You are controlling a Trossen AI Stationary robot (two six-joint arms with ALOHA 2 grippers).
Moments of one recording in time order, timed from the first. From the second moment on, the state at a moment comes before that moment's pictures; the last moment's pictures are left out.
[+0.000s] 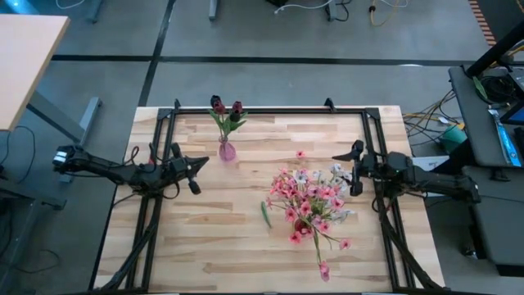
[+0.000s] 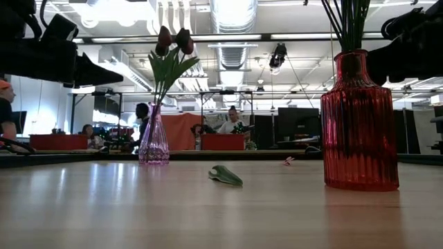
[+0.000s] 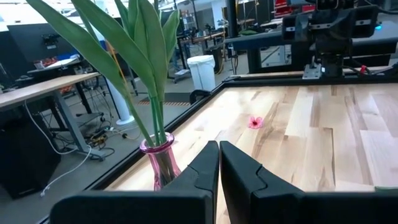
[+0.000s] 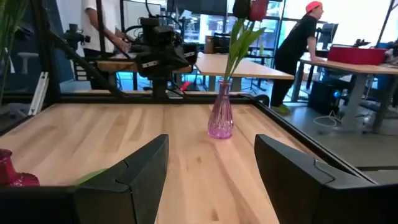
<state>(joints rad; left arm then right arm) -0.23 0.38 0.02 0.31 -0.75 0.14 -0.17 0.00 0.01 0.02 -0.05 -0.07</state>
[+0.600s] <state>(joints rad) -0.23 0.42 0.02 0.31 -0.75 0.14 -0.21 0.01 0.01 0.01 -0.05 0.02</state>
